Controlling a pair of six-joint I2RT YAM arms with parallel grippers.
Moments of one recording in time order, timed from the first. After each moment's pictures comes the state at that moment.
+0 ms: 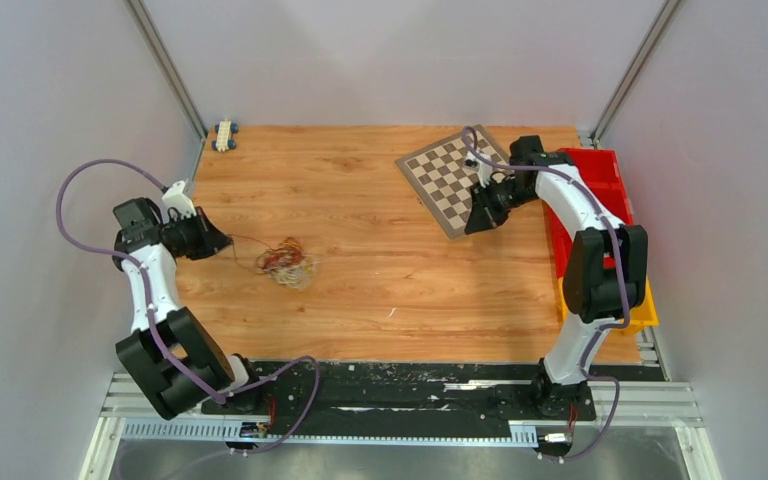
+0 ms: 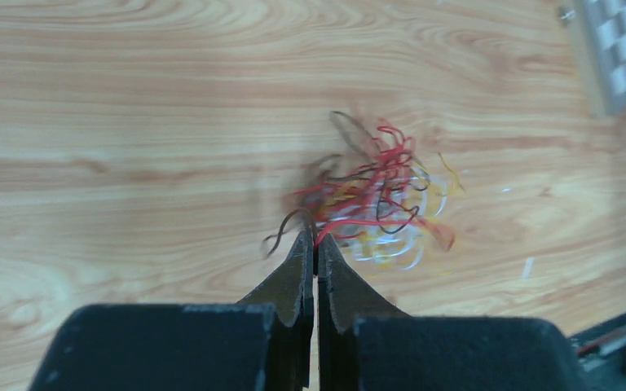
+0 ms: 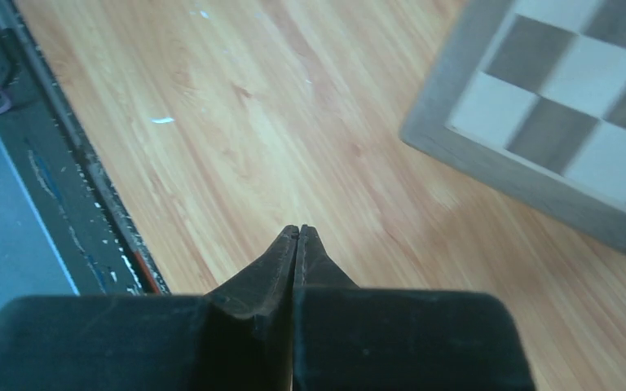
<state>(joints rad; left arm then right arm) 0.55 1.25 0.95 -0.63 0.80 0.17 0.16 1.83 1.51 -0.99 -0.80 -0.57</state>
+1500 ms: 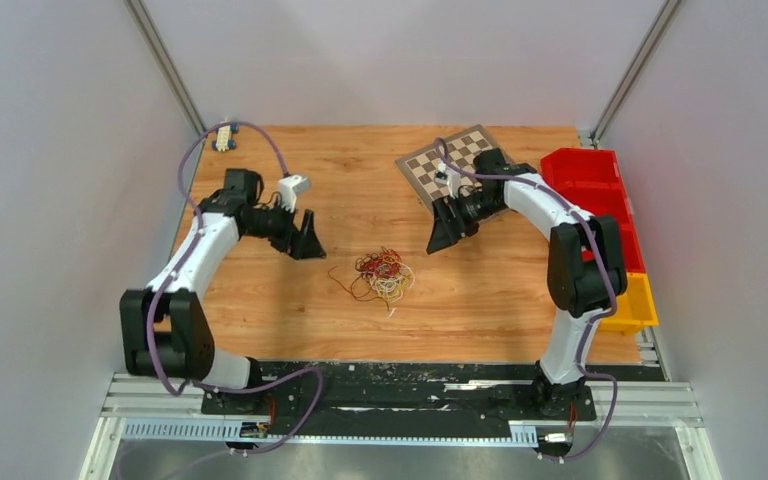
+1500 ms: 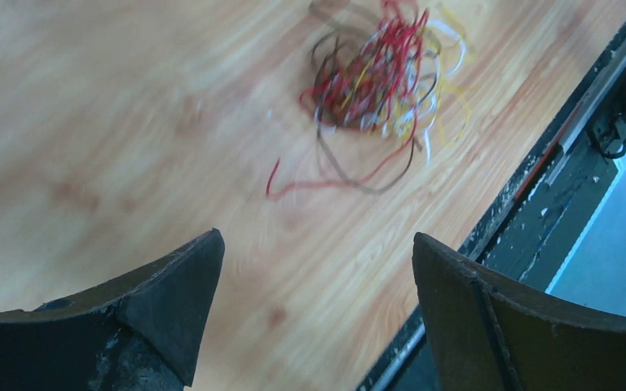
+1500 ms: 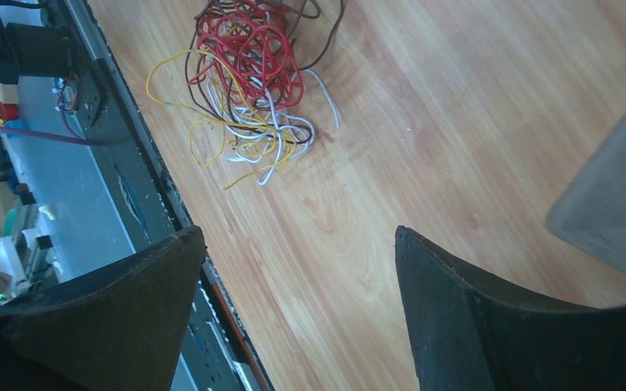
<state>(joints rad) 0.00 1.38 1.02 -0.76 0.78 0.35 0.26 1.89 1.47 -0.89 -0.85 -0.35</state>
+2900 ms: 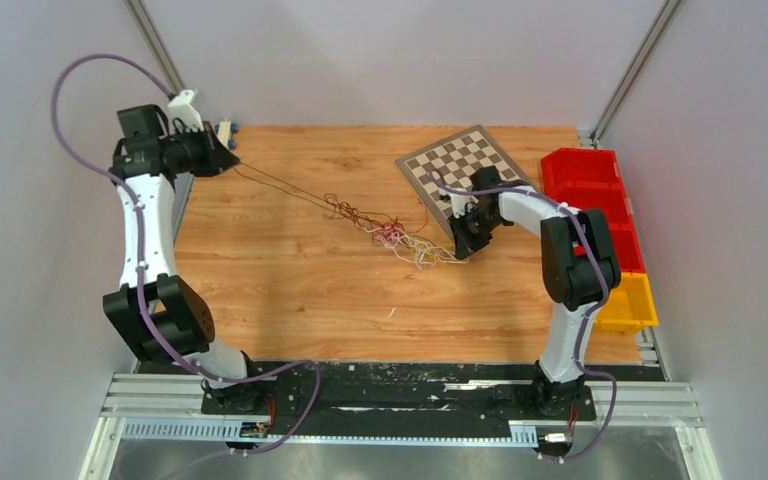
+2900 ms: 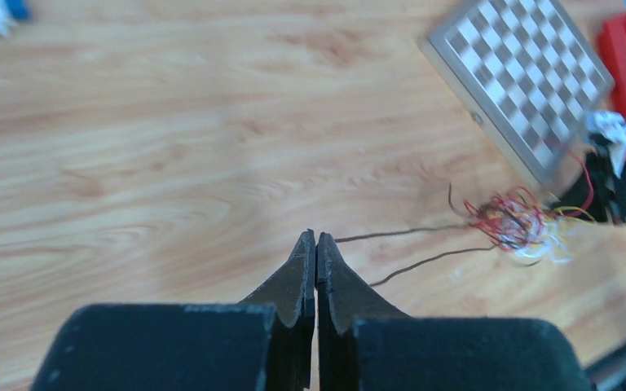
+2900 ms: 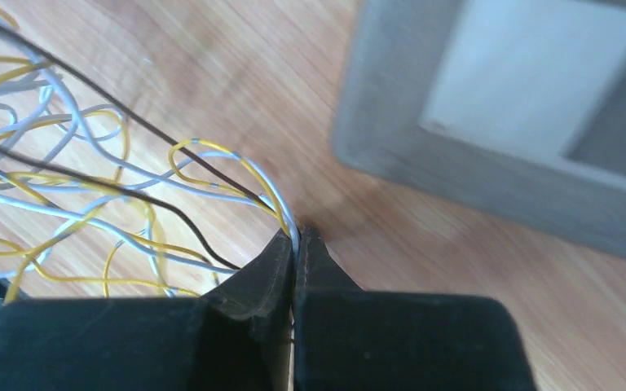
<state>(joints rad) 0.30 1.55 1.54 -0.70 0.70 0.08 0.28 1.97 1.33 -0.71 -0.44 -0.32</state>
